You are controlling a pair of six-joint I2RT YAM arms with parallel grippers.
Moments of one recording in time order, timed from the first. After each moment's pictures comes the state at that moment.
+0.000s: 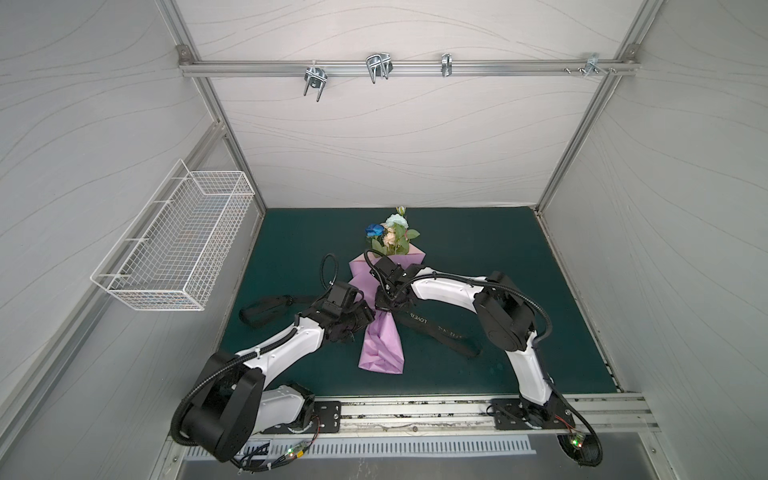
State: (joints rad) left arm -0.46 1.26 0.54 -0.31 0.13 -0.96; right arm 0.96 2.14 1.58 -0.64 -0.09 0.99
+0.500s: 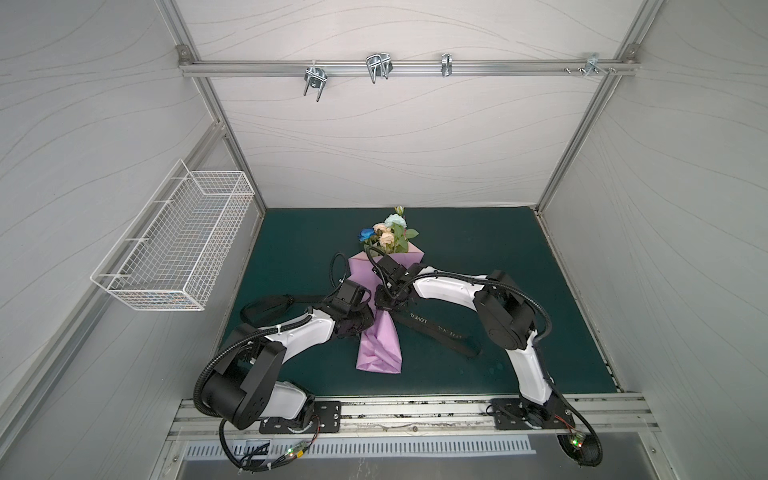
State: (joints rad) left arm -0.48 1.40 0.57 -0.25 0.13 -0.95; right arm 0.95 2.14 1.56 -0.58 -0.16 0.95
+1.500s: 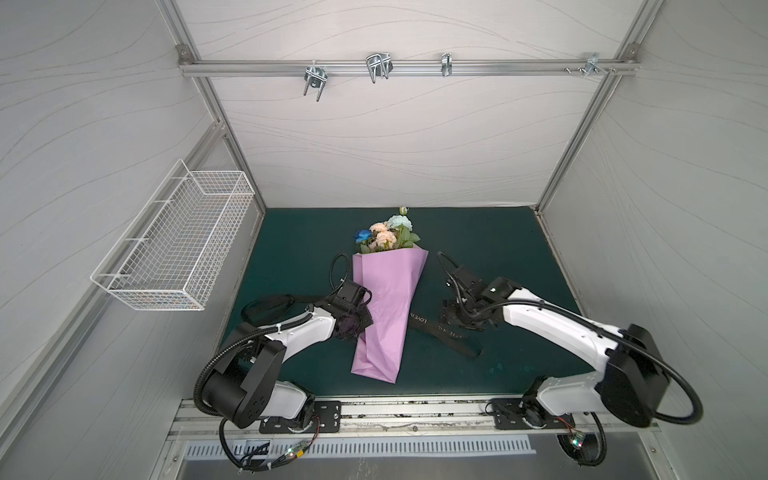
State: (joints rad) left arm -0.48 1.40 0.59 -0.34 0.08 -0.94; right arm 0.77 1.29 0.93 -0.90 0.02 0.80
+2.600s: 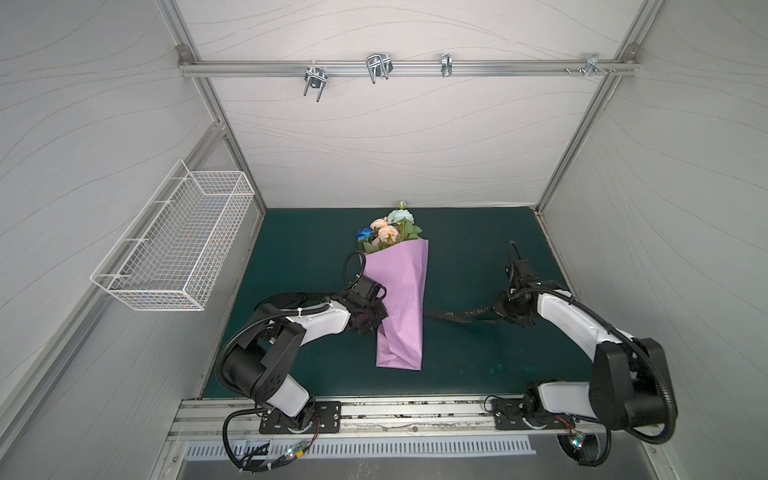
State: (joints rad) left arm -0.58 1.57 0.70 -0.20 0.12 -1.07; right arm 0.13 1.33 0.78 -0.70 -0.02 0.62
